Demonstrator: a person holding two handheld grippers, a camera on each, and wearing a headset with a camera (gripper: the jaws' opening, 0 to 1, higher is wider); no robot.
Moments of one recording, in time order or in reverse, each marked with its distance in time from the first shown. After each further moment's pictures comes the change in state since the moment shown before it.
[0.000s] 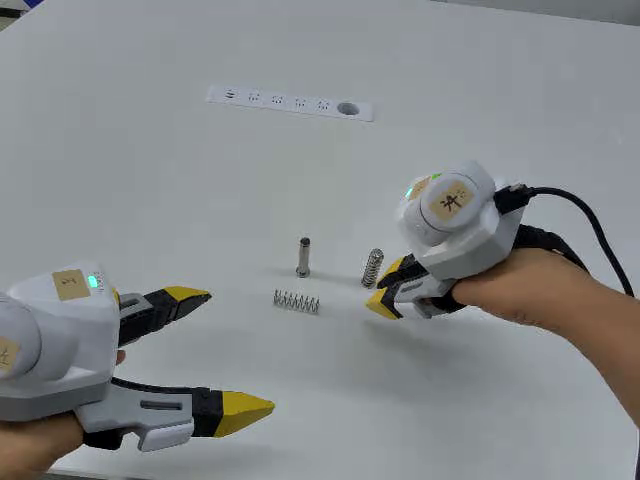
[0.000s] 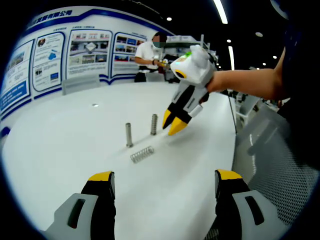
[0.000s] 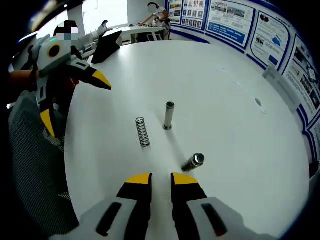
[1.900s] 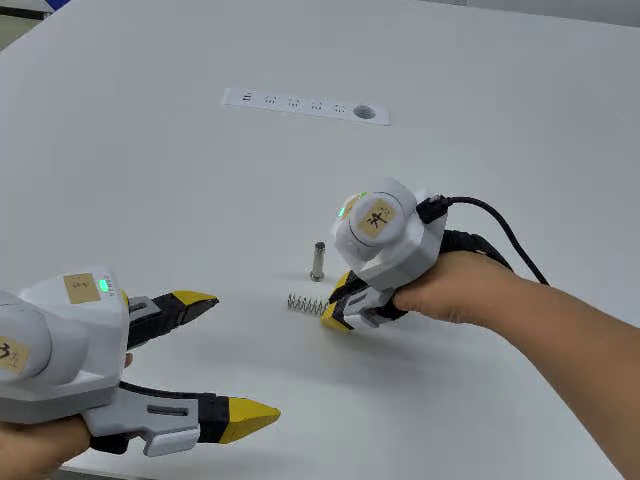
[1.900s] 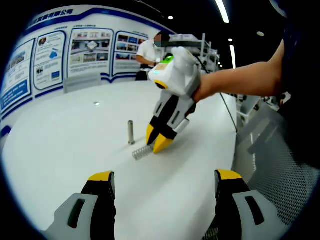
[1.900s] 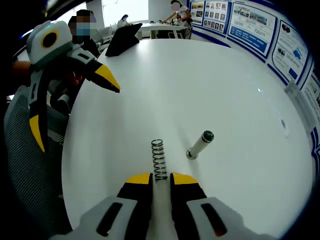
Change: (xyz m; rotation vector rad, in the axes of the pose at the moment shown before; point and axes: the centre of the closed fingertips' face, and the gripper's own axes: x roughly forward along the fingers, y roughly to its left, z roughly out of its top) left arm -0.004 0.002 -0.003 -0.007 0.012 0.012; right arm 0.048 0.023 0.032 -0.118 0.011 0.114
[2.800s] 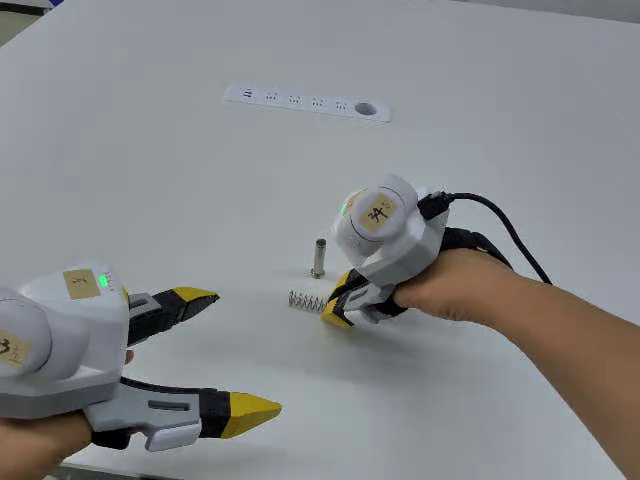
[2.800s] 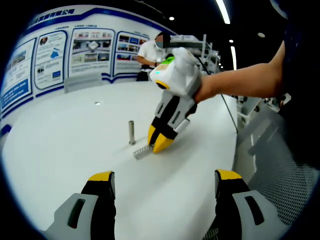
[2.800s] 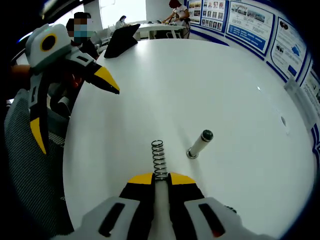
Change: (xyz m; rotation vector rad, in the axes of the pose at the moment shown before) left arm 0.000 0.000 0.000 -0.008 -0.007 0.003; right arm -0.002 0.001 0.001 0.022 -0.004 0.003
